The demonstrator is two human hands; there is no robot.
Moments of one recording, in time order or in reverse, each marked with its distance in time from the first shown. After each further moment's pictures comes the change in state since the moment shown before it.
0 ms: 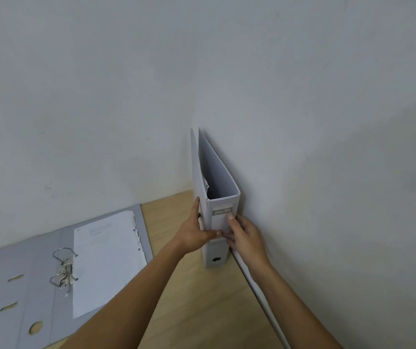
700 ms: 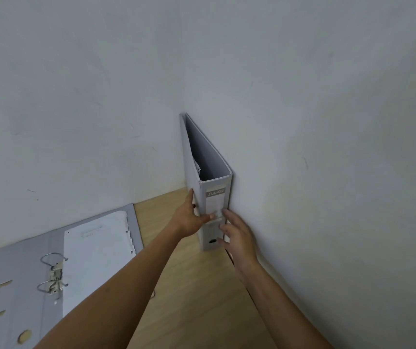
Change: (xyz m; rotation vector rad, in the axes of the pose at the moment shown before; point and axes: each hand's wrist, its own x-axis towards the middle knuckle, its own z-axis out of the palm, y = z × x) left_hand 0.053 0.015 -0.008 0.097 0.065 -0.080; right_hand 0.036 0.011 0.007 0.193 0.033 0.141
